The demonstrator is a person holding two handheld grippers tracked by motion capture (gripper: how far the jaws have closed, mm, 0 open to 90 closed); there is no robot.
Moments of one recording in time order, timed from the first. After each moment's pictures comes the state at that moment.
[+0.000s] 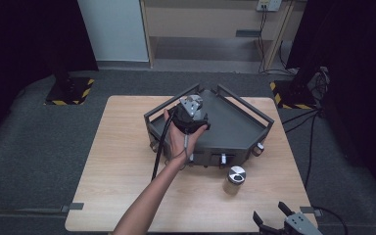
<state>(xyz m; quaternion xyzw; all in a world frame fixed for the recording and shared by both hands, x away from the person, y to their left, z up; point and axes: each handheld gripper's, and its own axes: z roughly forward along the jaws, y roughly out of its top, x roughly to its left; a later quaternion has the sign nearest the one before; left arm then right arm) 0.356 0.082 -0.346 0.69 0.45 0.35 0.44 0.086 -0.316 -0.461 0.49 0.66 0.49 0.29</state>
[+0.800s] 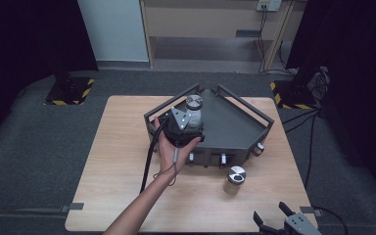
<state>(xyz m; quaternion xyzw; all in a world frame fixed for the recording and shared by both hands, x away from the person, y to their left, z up) 0.301 0.114 -0.333 0.70 0.43 0.34 0.46 0.084 -0.314 -0.461 0.50 0.66 0.48 0.29</state>
